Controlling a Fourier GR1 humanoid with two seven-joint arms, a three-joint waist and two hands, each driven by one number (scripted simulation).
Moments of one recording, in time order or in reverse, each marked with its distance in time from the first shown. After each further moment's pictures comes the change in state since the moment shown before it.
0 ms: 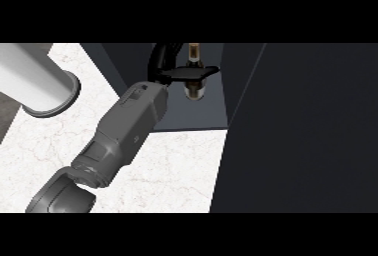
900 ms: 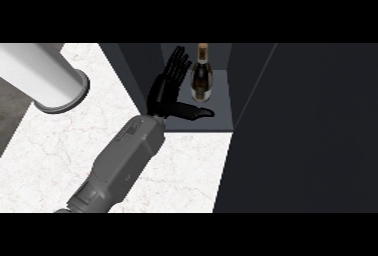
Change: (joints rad) left arm 0.364 -0.003 -0.207 -0.420 0.123 -0.075 0.074; right arm 0.020 -0.046 -0.033 -0.006 0.002 -0.040 0.008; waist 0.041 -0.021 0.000
